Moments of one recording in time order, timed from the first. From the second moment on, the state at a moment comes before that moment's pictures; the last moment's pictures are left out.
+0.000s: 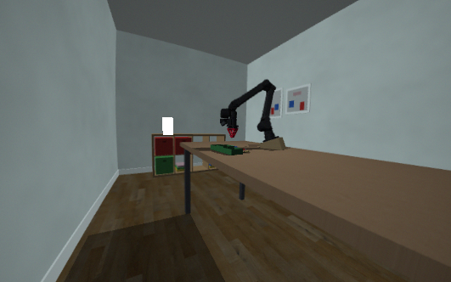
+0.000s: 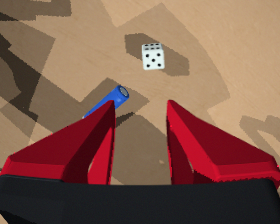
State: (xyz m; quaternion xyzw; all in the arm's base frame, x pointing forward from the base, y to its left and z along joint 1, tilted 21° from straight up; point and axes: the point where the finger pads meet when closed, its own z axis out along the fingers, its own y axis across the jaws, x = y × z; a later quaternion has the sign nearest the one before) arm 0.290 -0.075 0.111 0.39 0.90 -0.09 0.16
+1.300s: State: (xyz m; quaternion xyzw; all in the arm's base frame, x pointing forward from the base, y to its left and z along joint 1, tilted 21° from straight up) arm 0.286 -0.083 0.113 0.35 0.92 -0.10 0.15
